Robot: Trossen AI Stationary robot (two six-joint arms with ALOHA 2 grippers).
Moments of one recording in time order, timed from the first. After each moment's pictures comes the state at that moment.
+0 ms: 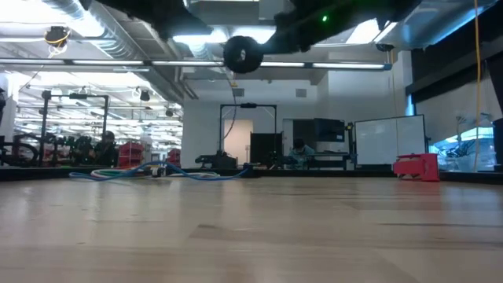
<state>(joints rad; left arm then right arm) 0.20 0.98 0.76 0.01 -0.21 0.16 -0.03 1.52 0.93 0.43 0.45 -0.37</state>
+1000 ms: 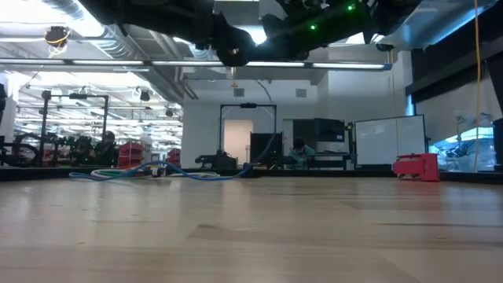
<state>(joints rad) 0.08 1.34 0.77 0.43 -0.19 0.36 -0.08 1.60 0.93 0.56 0.39 -0.23</state>
